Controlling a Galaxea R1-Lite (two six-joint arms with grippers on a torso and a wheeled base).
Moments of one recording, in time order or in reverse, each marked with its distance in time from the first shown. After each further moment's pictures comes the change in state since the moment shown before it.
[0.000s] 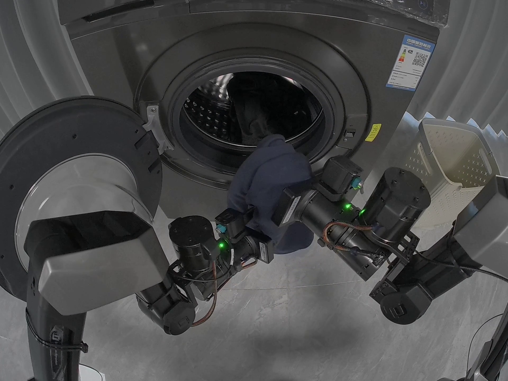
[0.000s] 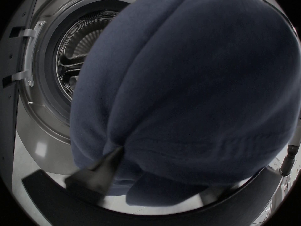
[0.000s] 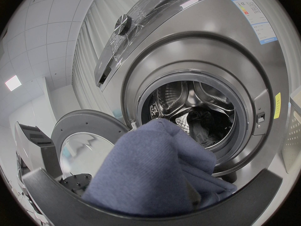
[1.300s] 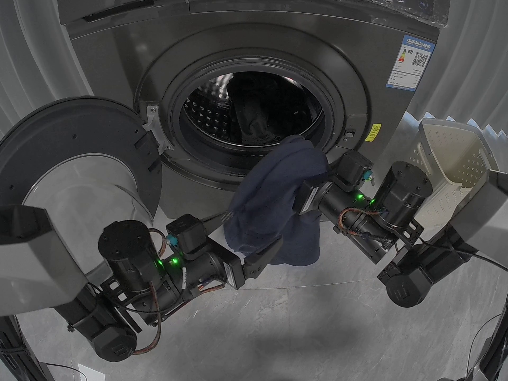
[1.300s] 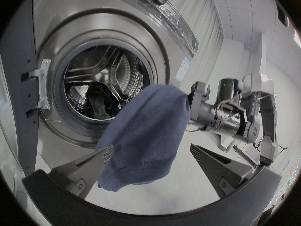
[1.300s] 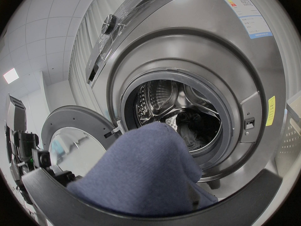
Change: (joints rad) left arm -0.039 -0.365 0.392 -0.001 -0.047 -0.018; right arm -0.116 0.027 -0.003 -0.013 0.064 -0.021
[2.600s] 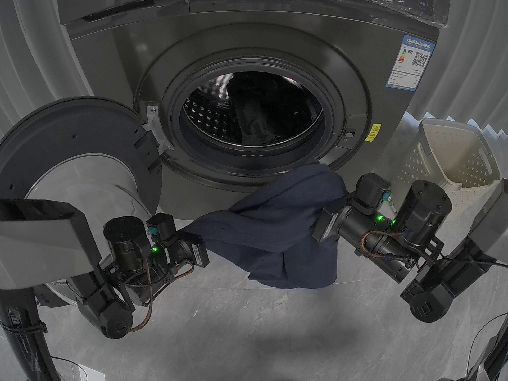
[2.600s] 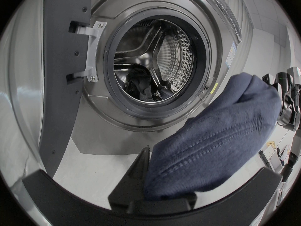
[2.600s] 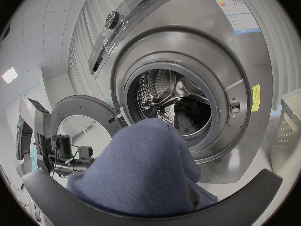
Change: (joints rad) left arm 0.219 0.157 -0.033 -0.002 0.084 -0.043; right arm -0.008 -0.085 0.206 -0.020 0.023 -0.002
